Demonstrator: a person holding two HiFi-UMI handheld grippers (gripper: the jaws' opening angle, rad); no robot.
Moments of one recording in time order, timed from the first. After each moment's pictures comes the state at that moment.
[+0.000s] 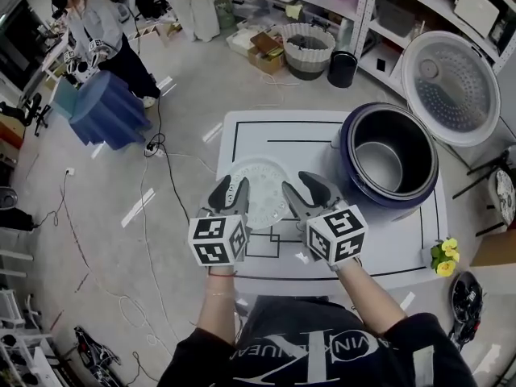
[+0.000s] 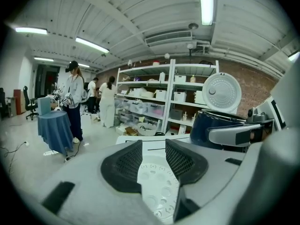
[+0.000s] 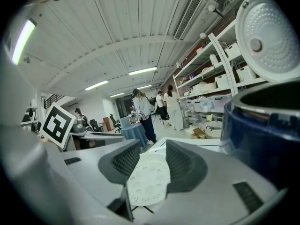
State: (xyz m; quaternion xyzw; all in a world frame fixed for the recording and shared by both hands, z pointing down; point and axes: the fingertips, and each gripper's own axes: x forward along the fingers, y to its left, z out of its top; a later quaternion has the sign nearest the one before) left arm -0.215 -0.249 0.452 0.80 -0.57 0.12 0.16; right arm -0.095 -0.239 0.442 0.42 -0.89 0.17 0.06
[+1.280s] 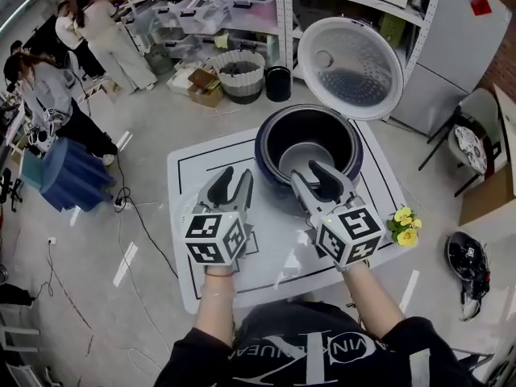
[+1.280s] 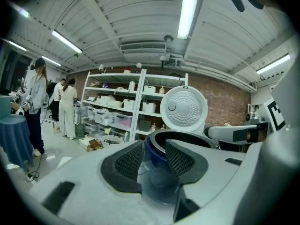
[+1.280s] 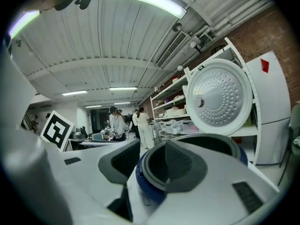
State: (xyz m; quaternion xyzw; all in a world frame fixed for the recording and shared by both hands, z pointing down) left arm -0.026 -0.250 0.370 0.90 -0.42 0.06 0.11; right arm 0.092 -0.201 0.349 0.58 -0.81 0.10 -0.02
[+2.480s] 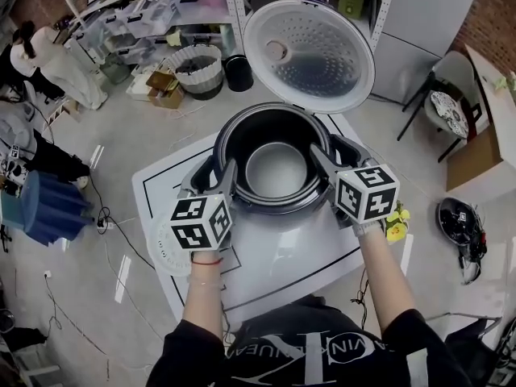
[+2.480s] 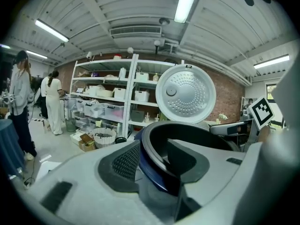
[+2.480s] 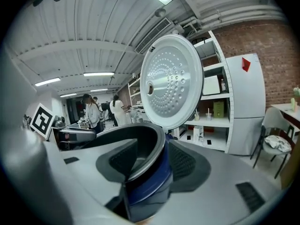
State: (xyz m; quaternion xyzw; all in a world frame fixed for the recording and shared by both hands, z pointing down) left arm 0.060 -0.319 0.403 0.91 -0.37 0.13 0.12; right arm 0.261 -0.251 0.401 0.67 -0.72 0.17 0.05
